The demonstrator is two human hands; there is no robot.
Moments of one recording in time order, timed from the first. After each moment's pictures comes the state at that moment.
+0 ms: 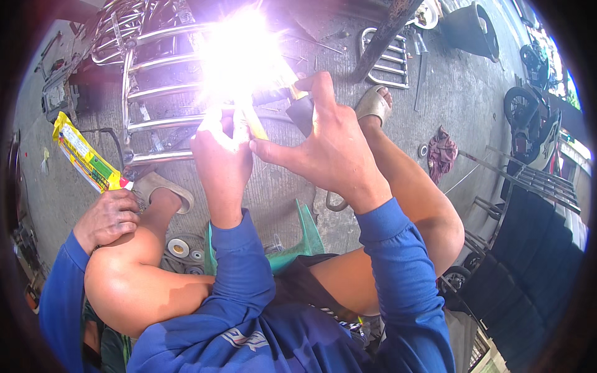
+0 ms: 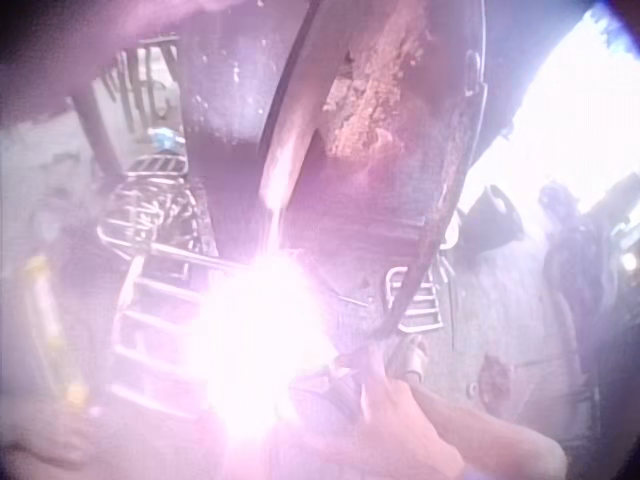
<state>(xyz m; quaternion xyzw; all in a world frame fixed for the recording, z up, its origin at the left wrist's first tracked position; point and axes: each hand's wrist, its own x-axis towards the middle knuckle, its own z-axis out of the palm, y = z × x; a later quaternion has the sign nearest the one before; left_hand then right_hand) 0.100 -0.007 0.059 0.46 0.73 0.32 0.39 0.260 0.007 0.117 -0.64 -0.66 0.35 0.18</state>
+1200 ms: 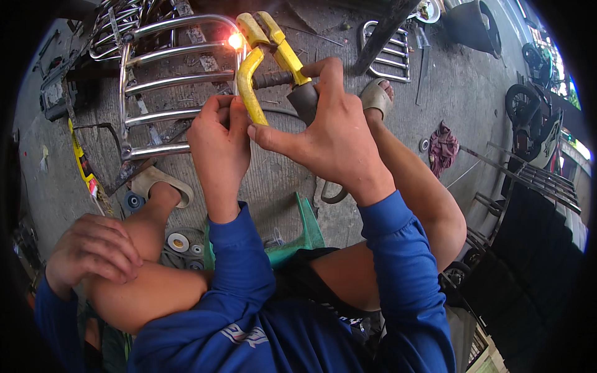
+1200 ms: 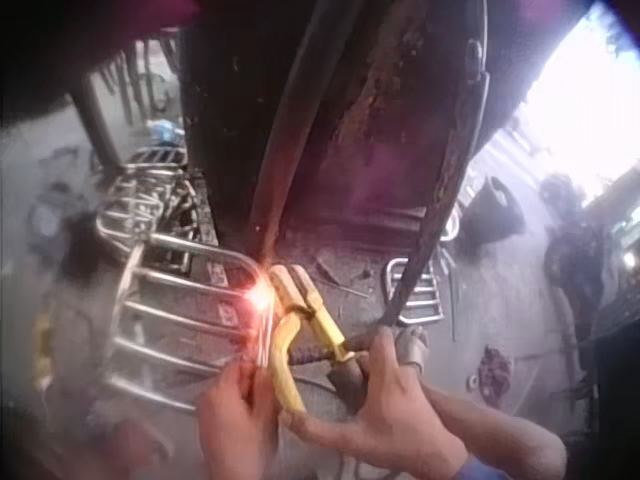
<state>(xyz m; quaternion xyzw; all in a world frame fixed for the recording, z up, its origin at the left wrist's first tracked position) 0.101 -0.010 0.045 0.44 0.70 0.37 0.42 0.263 0.005 0.104 -0.64 -0.70 0.27 0.19</state>
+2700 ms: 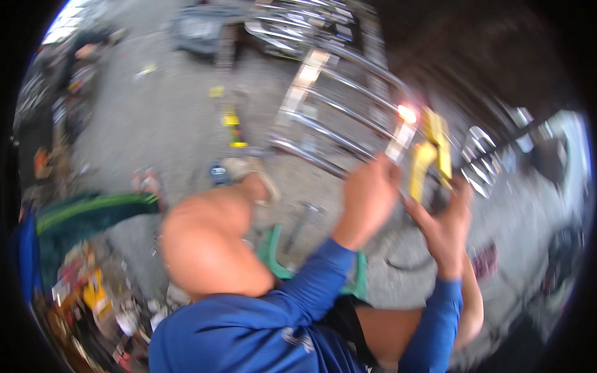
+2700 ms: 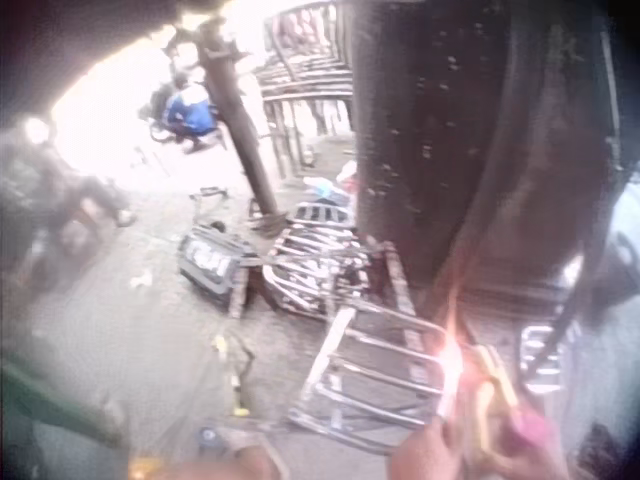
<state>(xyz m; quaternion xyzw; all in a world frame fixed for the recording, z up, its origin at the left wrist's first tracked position) 0.102 -0.019 0.039 0.44 0.75 0.32 0.38 0.257 -0.002 0.107 -0.69 -0.63 0.31 0.15</state>
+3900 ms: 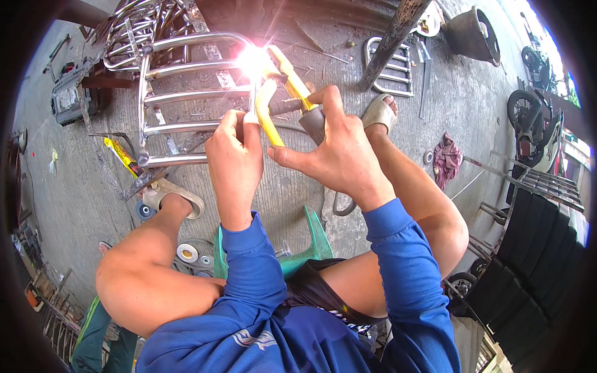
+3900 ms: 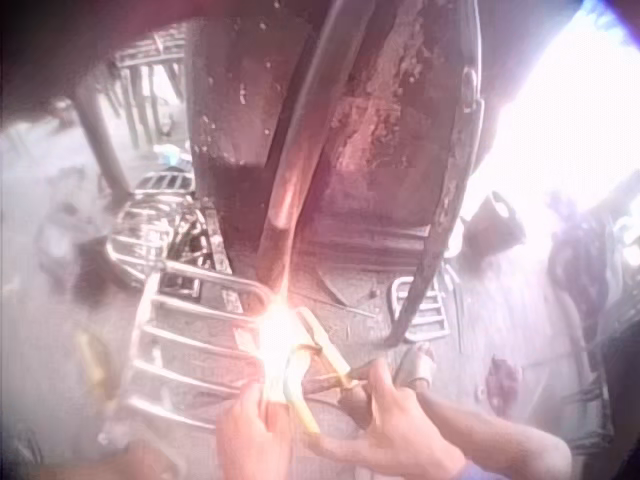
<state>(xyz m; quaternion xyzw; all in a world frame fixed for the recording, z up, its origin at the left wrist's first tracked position) 0.095 -0.009 0.048 0.48 0.72 0.34 0.38 0.264 0.000 0.106 -0.63 -0.70 0.29 0.15</state>
